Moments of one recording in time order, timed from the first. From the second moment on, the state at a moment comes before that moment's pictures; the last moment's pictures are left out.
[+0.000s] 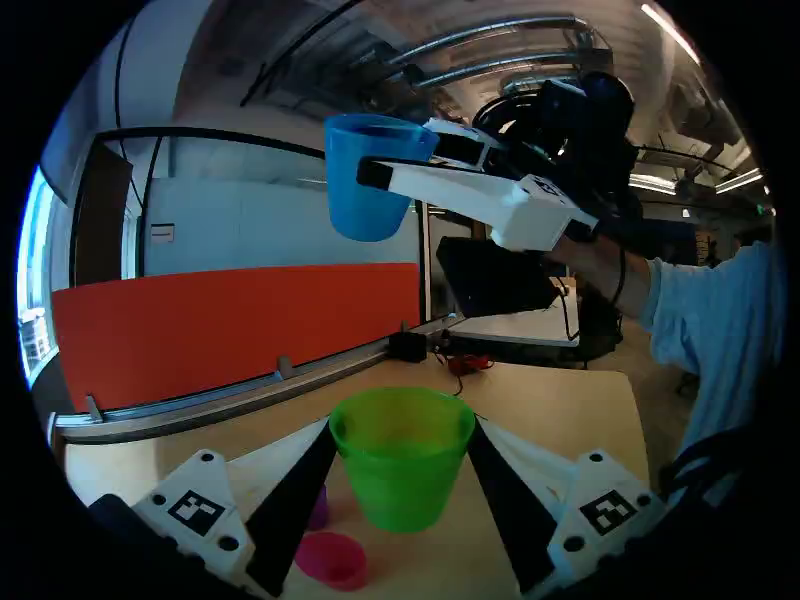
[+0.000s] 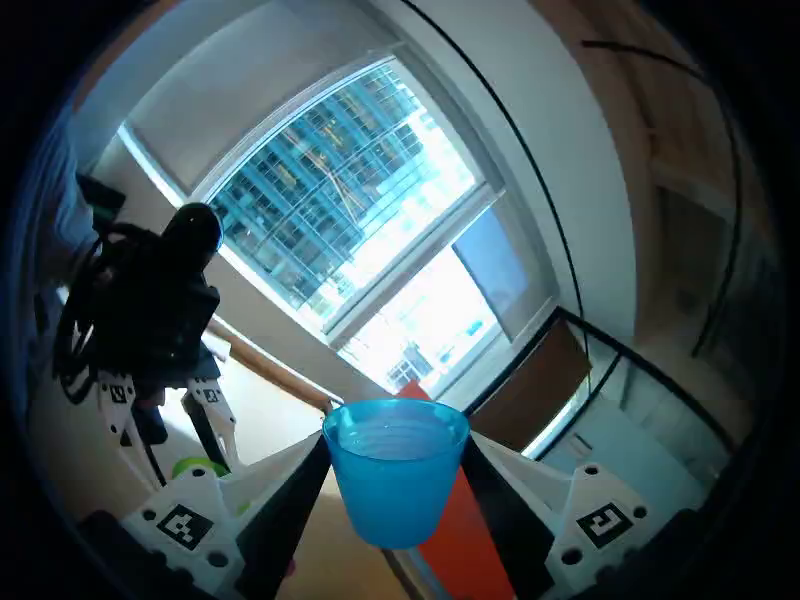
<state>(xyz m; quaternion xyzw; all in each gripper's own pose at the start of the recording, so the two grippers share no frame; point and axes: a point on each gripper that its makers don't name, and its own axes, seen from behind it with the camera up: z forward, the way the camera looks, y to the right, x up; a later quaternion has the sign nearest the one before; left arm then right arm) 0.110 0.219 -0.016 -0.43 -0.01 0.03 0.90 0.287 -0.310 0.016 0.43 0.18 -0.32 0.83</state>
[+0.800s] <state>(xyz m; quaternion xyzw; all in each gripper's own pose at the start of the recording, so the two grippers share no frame) 0.113 0.222 -0.015 -0.43 -0.01 0.04 0.90 0.280 -0.304 0.008 0.49 0.03 -0.04 0.87</state>
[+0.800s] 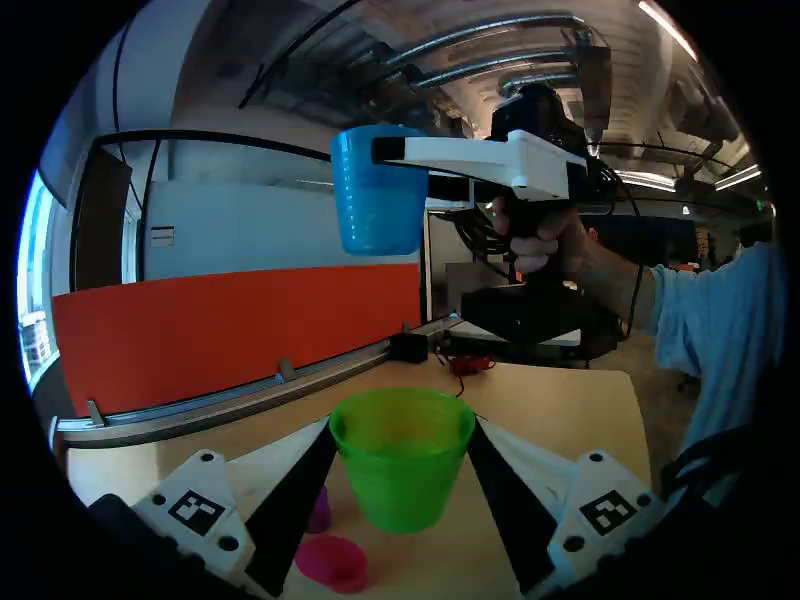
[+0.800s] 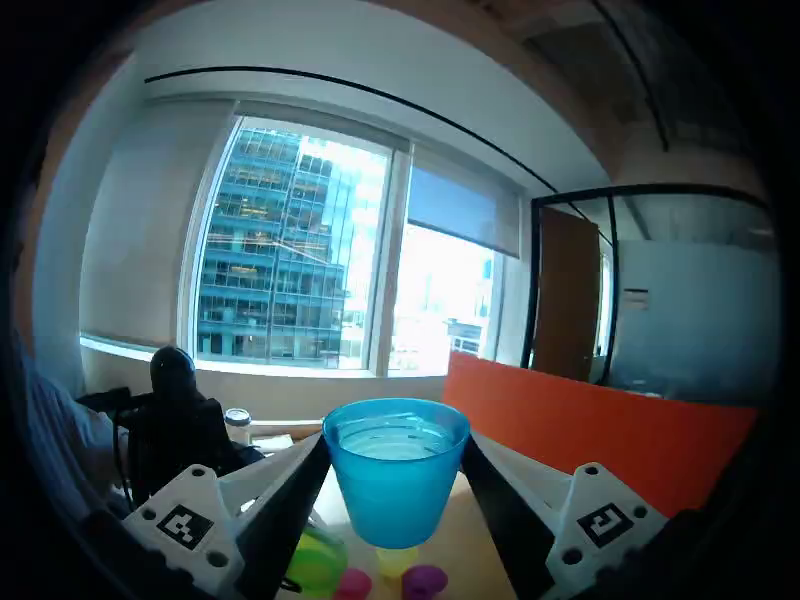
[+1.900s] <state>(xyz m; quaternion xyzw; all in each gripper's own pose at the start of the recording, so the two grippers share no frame) 0.104 0.234 -0.016 -0.43 -0.02 0.05 0.90 0.246 -0.244 0.012 0.45 -0.02 -0.01 0.89</state>
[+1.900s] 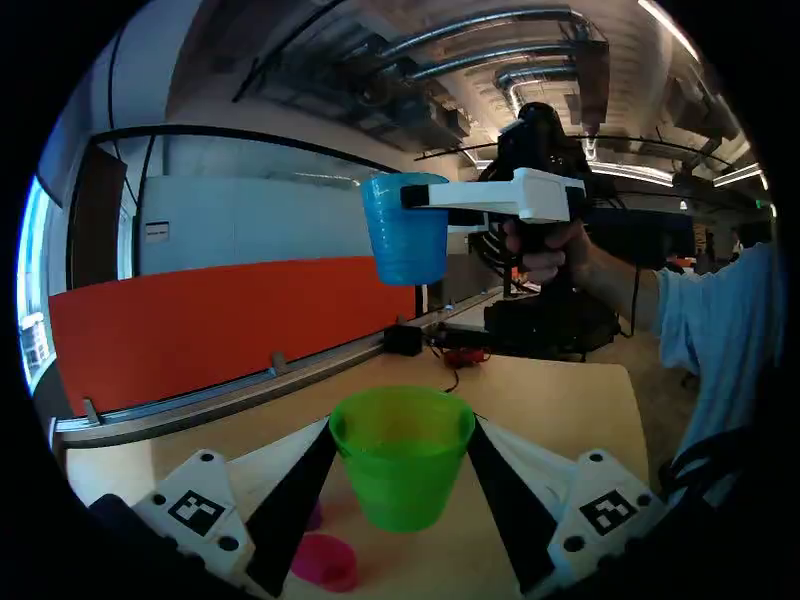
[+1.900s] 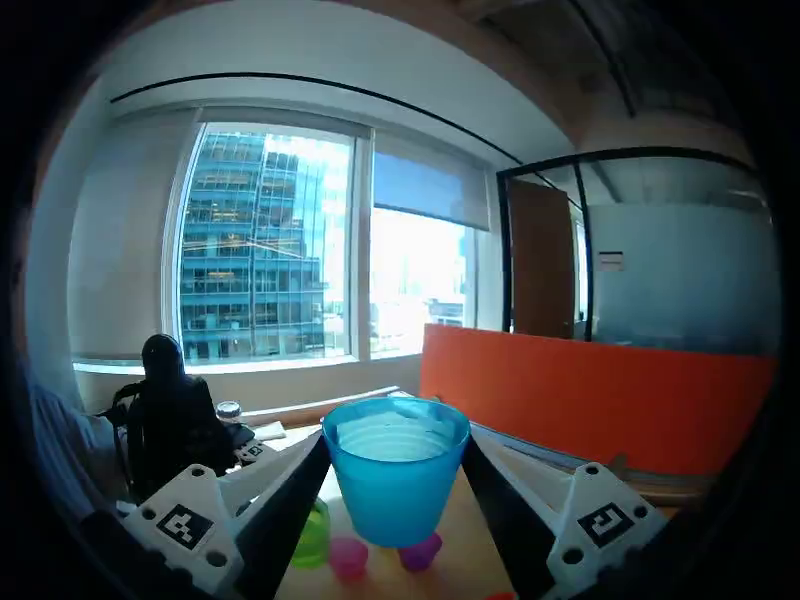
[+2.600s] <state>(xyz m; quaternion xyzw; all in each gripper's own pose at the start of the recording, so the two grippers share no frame) 0.086 0.241 -0.018 -0.44 -0.05 0.06 0.89 0.199 -0.187 0.008 0.42 -0.04 -0.03 0.90</state>
